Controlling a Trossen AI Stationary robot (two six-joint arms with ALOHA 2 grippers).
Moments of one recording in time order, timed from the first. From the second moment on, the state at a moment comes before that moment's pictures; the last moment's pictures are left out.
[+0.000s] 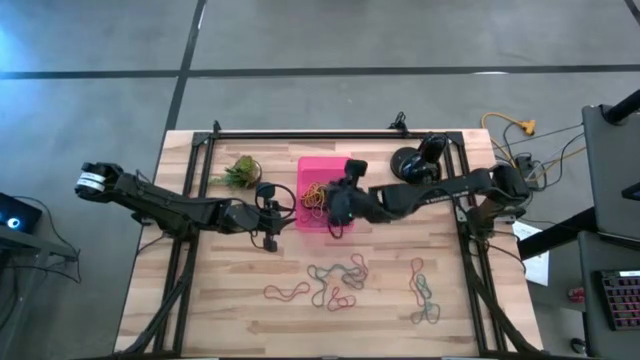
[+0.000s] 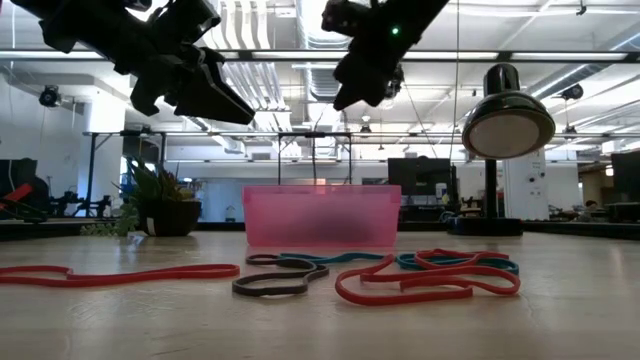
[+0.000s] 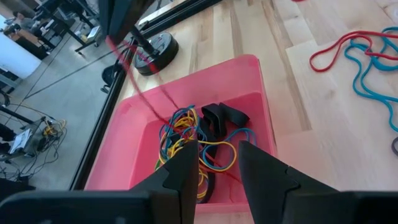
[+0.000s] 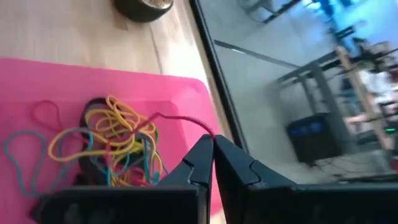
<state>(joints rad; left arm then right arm) -0.18 1.16 0.57 0.12 -0.45 0.29 0.08 1.72 1.30 -0.38 0.77 -0.17</state>
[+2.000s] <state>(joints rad) -0.26 1.19 0.55 0.12 -0.26 0.18 0.23 1.64 1.30 -0.73 0.33 0.00</state>
